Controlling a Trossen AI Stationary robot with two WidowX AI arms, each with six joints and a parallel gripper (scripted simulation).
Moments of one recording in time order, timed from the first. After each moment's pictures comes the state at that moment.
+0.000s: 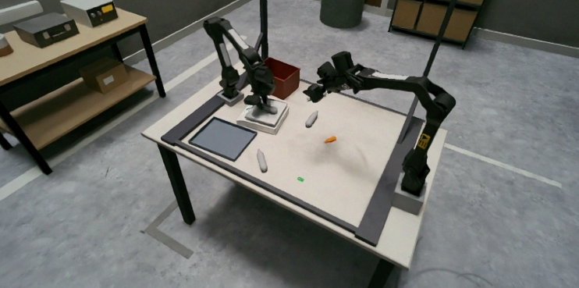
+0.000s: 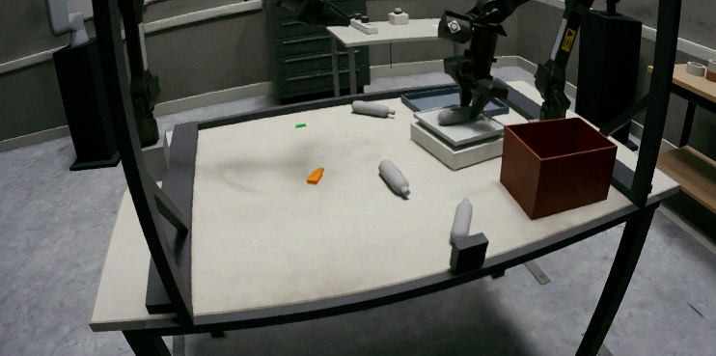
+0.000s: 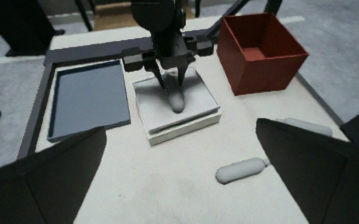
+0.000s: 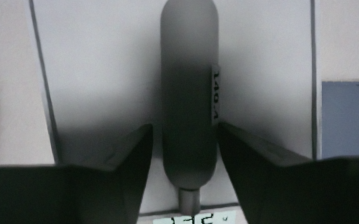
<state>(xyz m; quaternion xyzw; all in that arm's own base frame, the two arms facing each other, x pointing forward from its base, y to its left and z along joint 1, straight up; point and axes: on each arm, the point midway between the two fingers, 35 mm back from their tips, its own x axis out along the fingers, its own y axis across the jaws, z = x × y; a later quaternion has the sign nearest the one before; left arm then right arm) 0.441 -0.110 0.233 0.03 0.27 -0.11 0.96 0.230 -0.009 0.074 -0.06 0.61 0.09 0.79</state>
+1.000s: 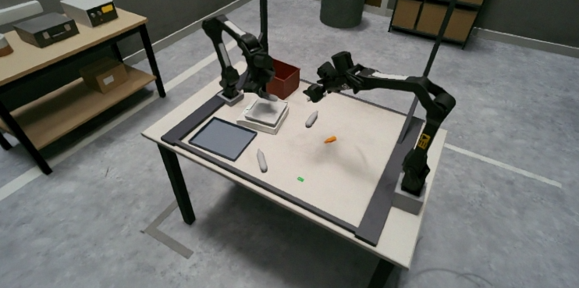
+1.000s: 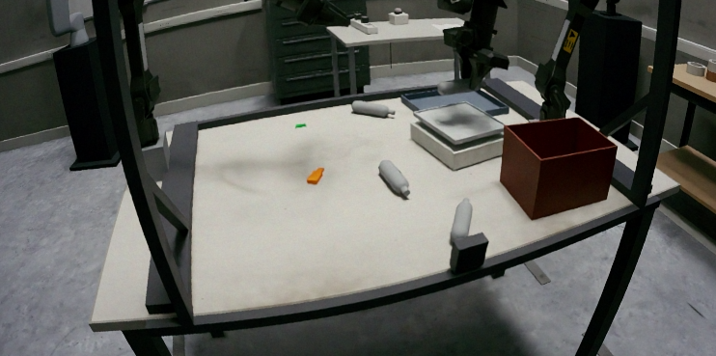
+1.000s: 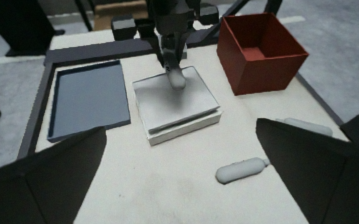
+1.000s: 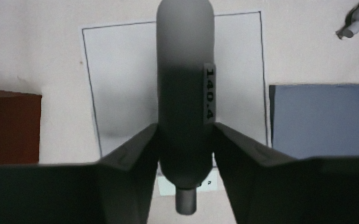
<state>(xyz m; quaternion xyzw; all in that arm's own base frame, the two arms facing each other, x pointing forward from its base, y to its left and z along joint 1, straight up) 0.441 -0.110 0.233 0.03 0.27 -0.11 0.96 0.230 -0.009 0.140 -0.07 0.60 0.08 0.79</state>
